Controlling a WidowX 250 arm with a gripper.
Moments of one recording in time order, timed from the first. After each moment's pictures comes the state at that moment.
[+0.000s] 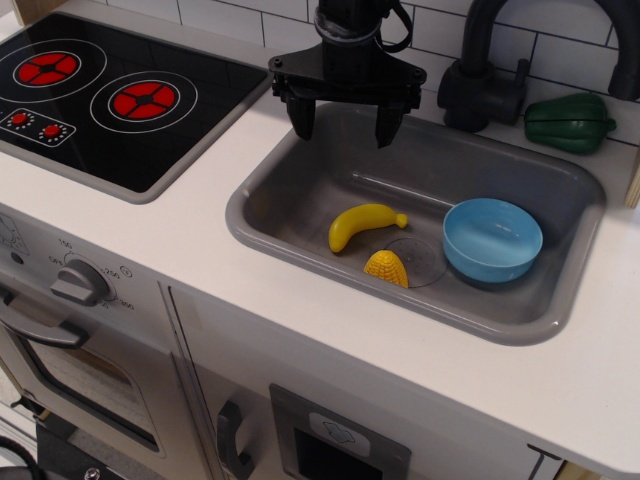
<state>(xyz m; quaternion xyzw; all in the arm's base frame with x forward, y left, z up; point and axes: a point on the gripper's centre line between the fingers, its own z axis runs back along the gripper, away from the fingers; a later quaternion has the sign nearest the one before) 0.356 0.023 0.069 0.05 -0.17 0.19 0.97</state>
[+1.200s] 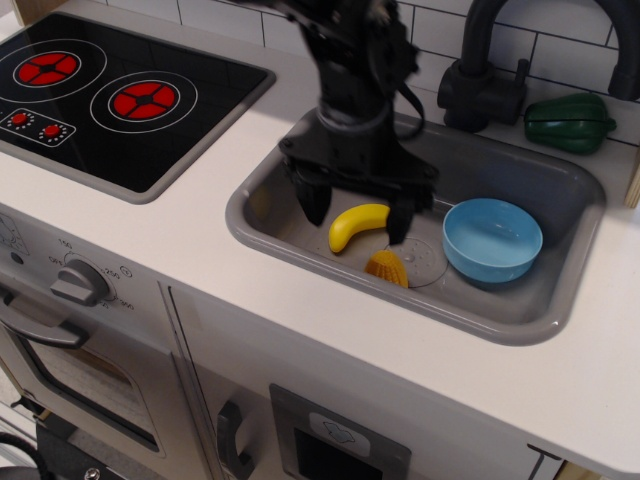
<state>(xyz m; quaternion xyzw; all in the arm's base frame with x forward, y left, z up) 0.301 -0.021 0.037 0.01 -0.11 0.08 0.99</state>
